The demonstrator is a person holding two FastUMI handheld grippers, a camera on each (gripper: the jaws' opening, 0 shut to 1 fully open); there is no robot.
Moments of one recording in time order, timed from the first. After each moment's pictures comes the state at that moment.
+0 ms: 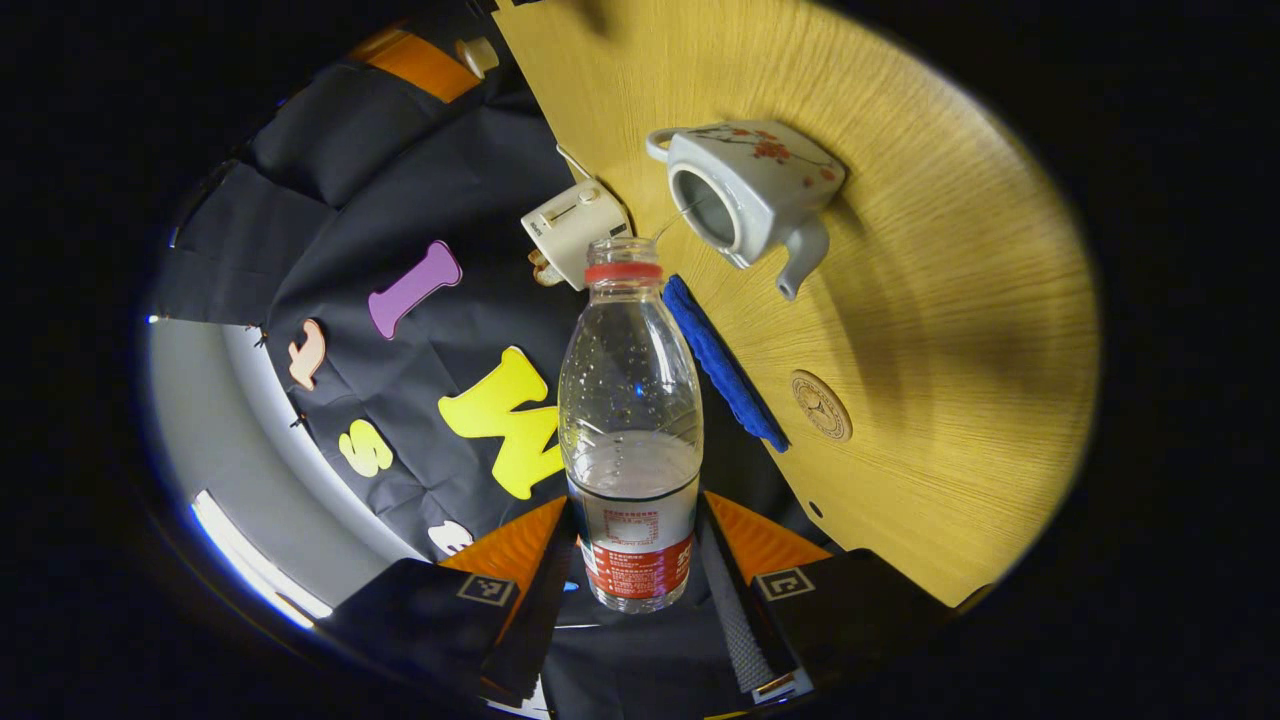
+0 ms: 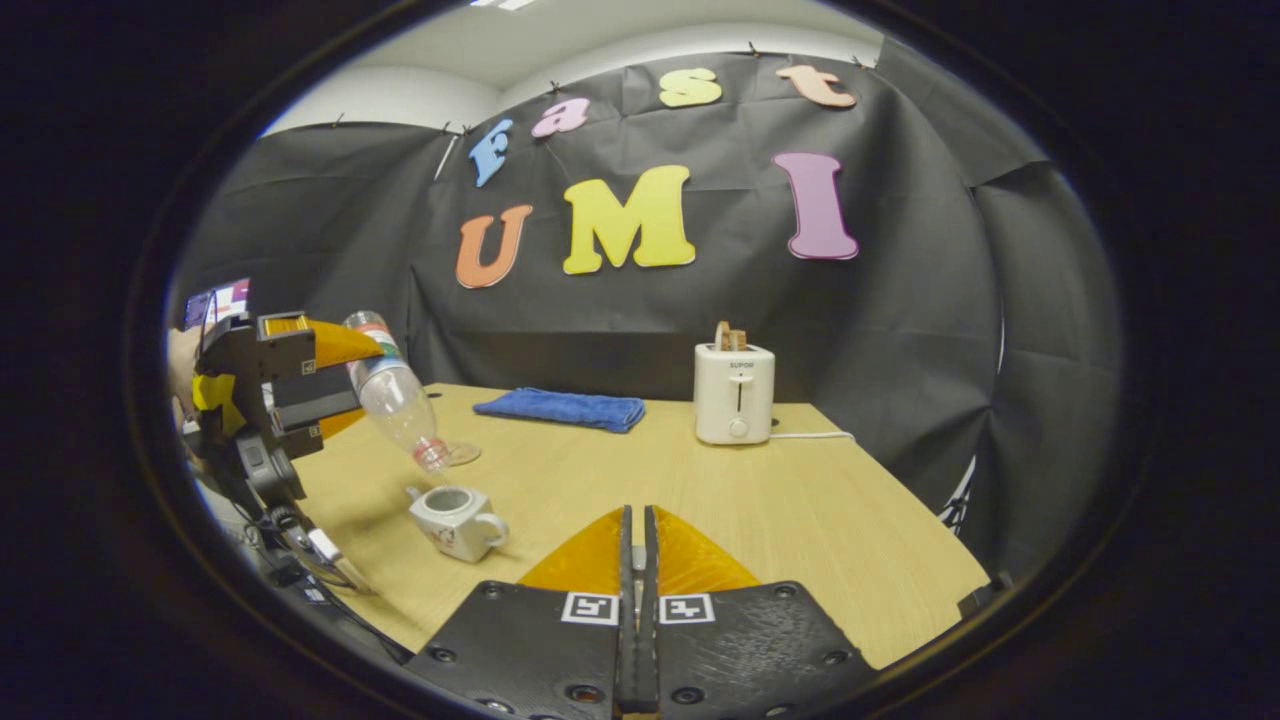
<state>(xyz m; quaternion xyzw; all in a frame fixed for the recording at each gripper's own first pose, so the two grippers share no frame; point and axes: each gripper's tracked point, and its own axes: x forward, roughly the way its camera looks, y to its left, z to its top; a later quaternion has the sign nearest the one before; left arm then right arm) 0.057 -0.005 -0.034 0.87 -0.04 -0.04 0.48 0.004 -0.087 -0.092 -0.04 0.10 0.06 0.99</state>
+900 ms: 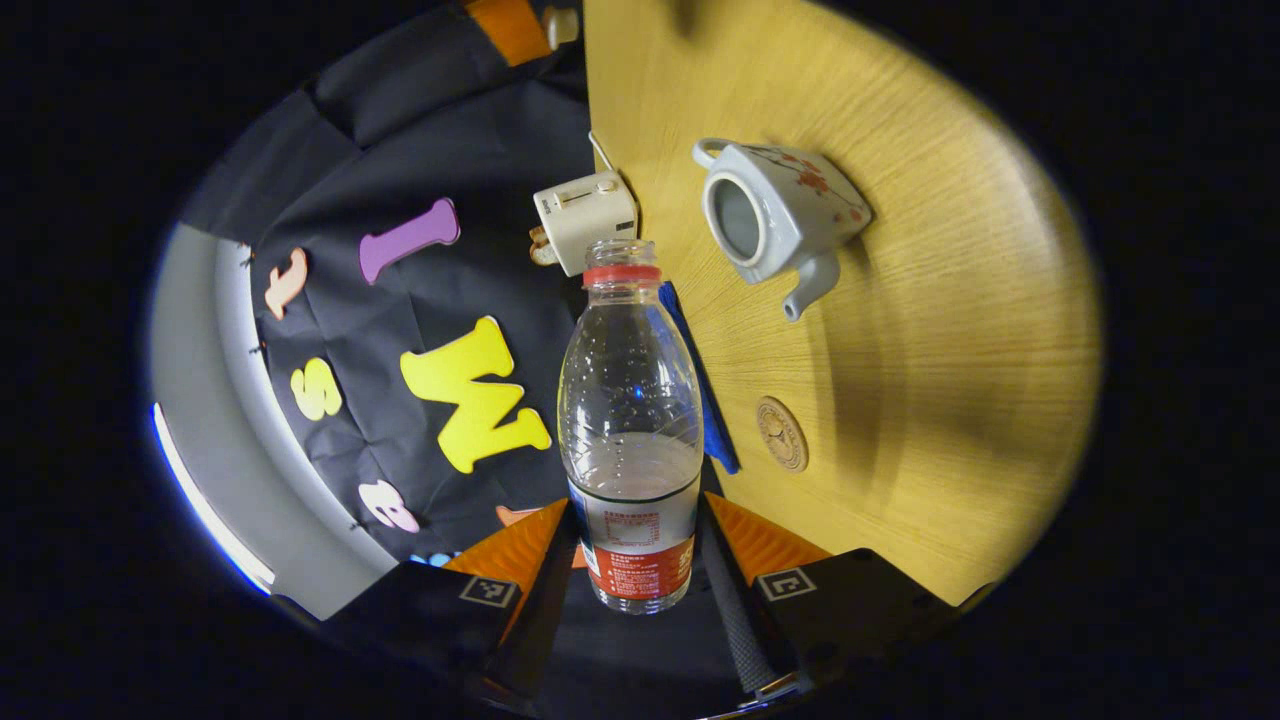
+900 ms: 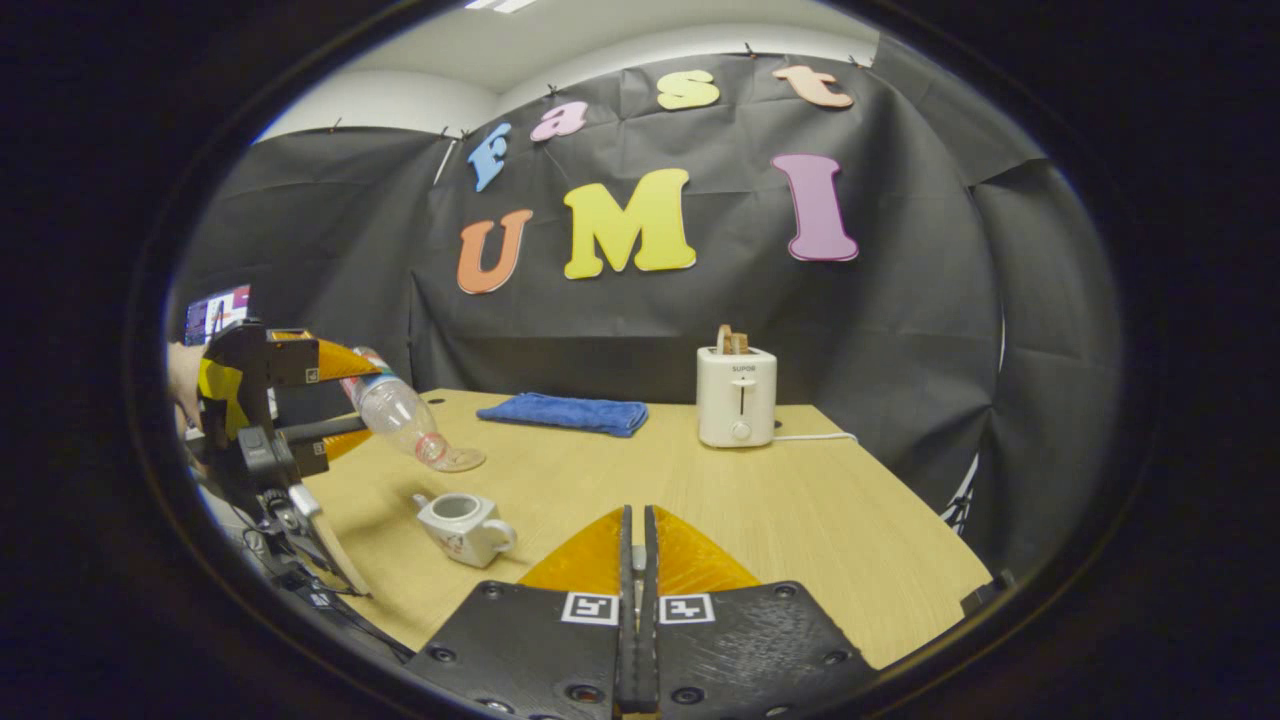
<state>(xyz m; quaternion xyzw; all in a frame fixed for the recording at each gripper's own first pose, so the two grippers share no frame) 0.062 0.018 -0.066 0.77 0.03 -0.08 0.63 0.002 -0.083 -0.085 -0.03 0.10 0.06 0.99</state>
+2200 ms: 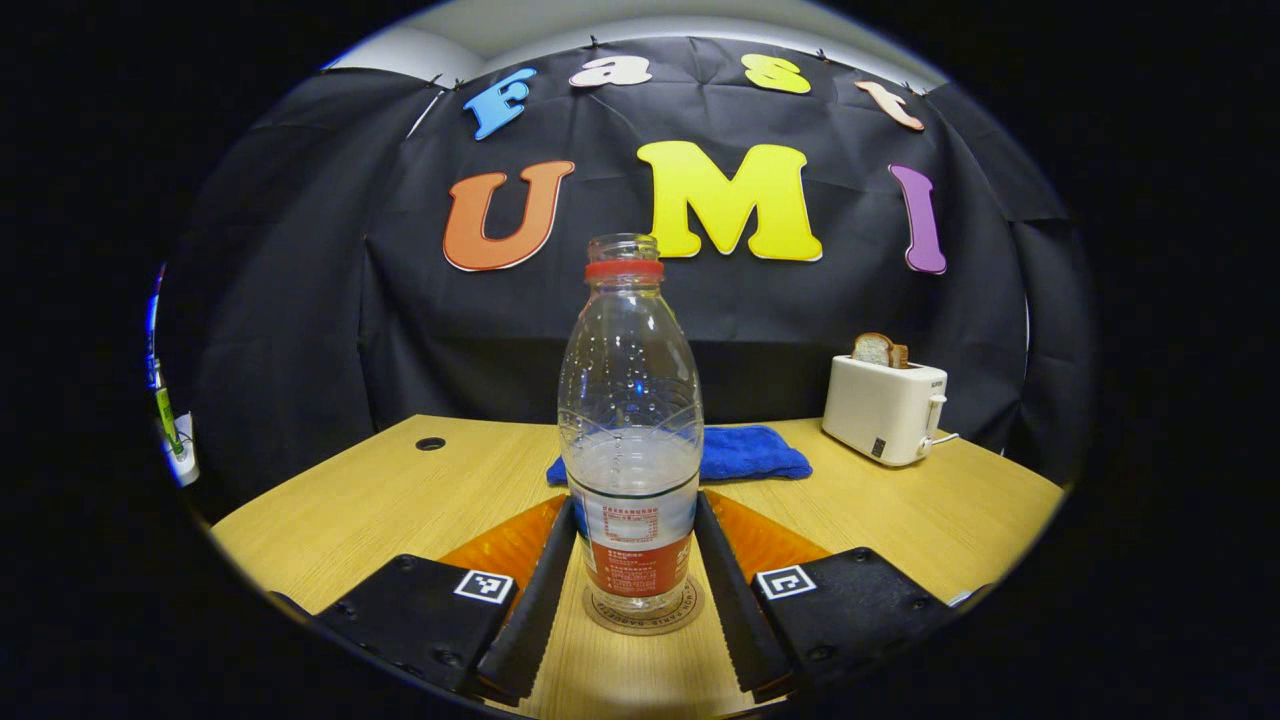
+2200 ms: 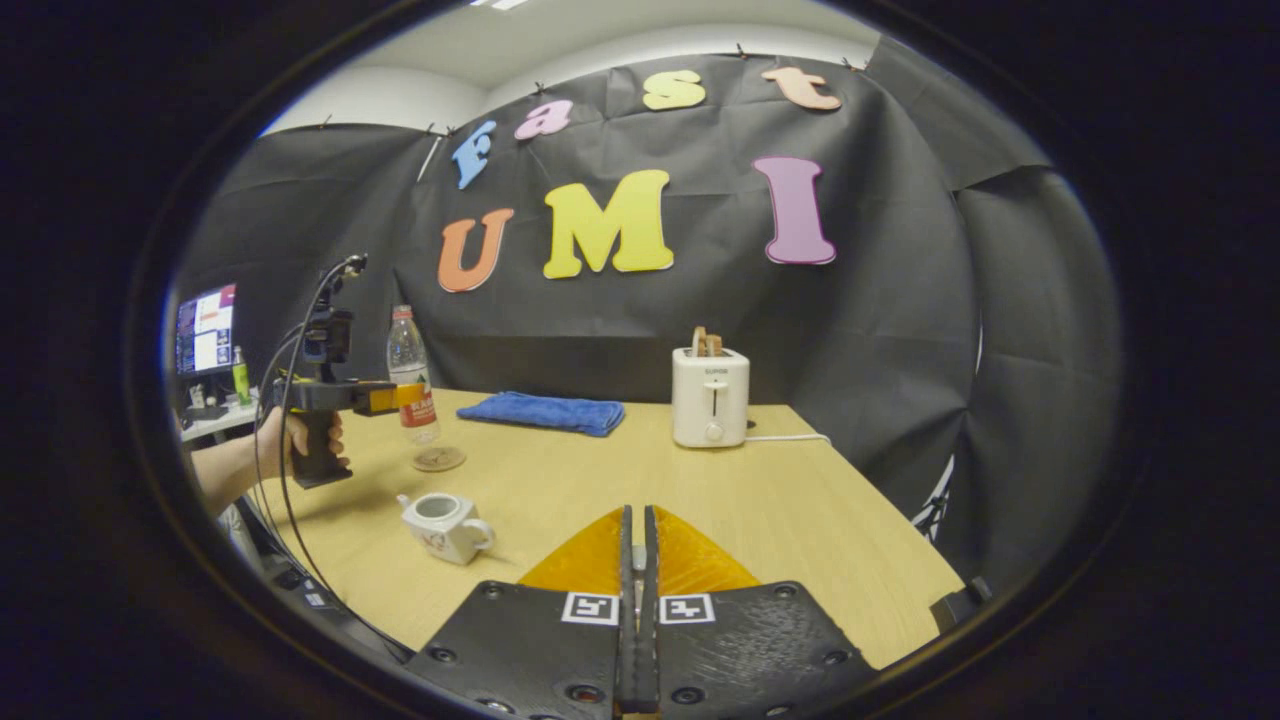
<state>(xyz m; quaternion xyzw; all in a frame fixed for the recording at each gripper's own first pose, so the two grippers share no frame) 0.205 0.049 -0.094 -0.01 0.10 -0.04 0.99 -0.005 -0.110 -0.074 -0.04 0.11 0.02 0.99</state>
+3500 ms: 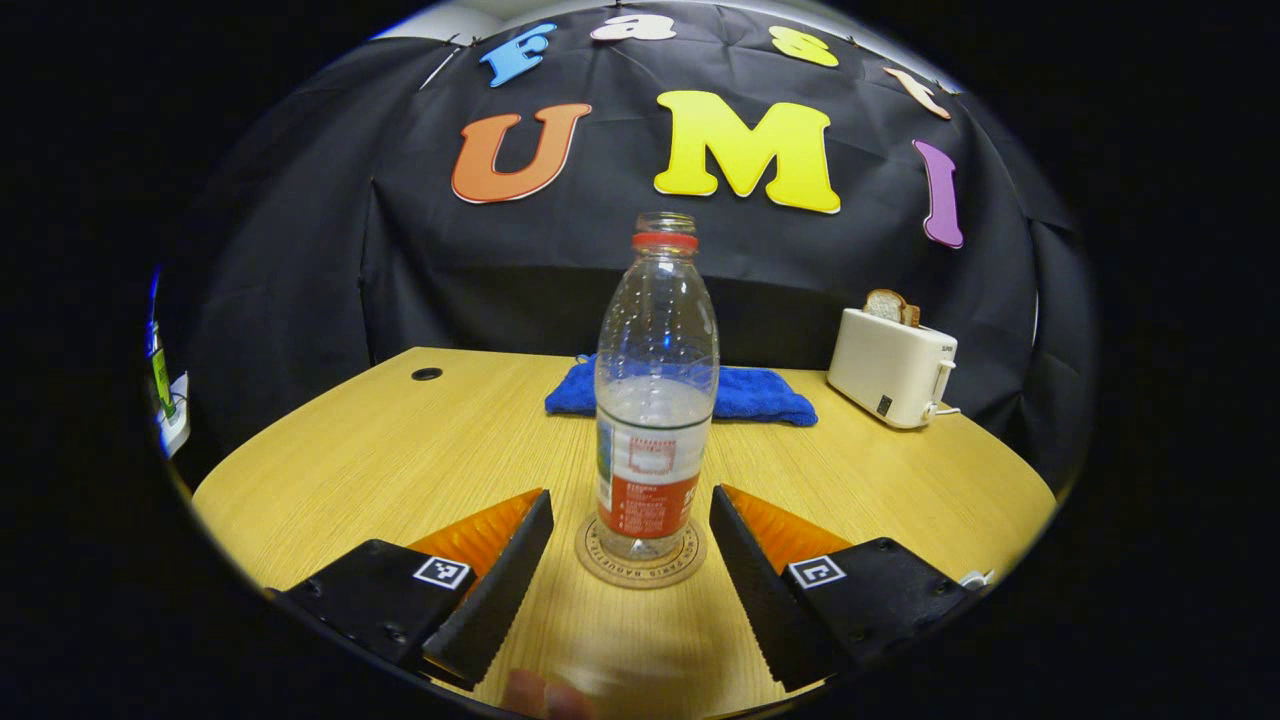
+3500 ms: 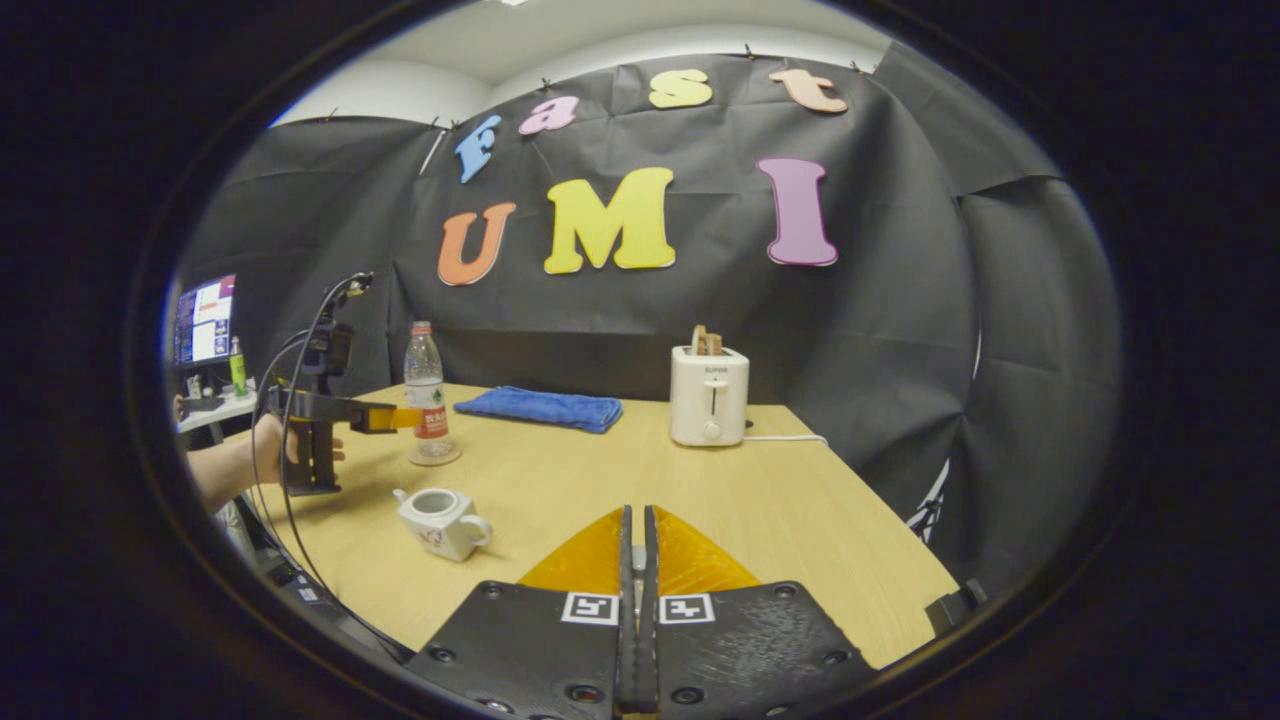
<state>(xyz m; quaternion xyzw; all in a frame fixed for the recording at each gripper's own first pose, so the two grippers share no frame) 0.154 0.062 -0.123 -0.04 0.18 -0.03 0.98 -0.002 -0.090 -0.073 -0.05 0.11 0.03 0.99</state>
